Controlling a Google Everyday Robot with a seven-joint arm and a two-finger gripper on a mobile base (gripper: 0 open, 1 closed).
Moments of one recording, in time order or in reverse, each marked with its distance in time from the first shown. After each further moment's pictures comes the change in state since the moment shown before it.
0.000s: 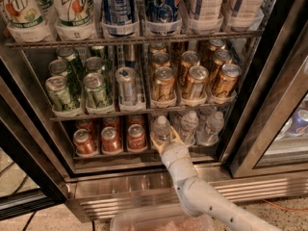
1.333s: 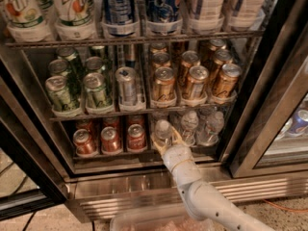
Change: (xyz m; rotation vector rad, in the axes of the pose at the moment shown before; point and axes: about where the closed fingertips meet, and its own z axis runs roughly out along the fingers) arm -0.023 -0.003 -0.018 -0.032 -0.054 0.018
